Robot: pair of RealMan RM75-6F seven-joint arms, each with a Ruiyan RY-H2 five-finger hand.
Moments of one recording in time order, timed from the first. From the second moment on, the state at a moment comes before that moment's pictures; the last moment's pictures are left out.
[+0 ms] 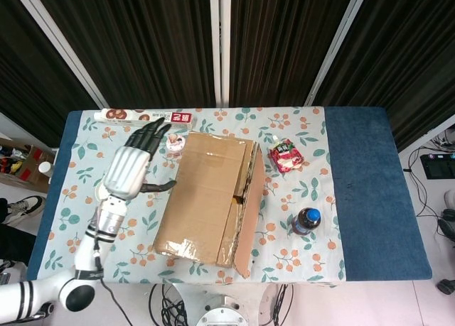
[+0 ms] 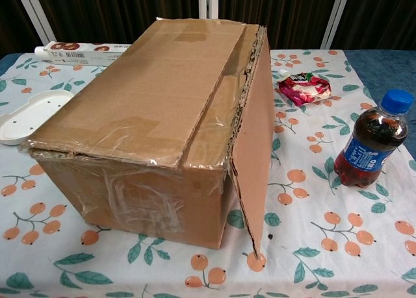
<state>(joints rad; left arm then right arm) -0.64 -1.26 -0.28 -1.94 1.20 1.29 0.35 0.02 -0.74 0.12 -1.69 -1.53 1.51 0.44</state>
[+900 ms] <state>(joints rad) -0.15 -1.13 -0.01 -1.36 1.50 1.58 -0.41 0.82 -0.81 0.33 -1.93 -1.33 0.69 -0.02</state>
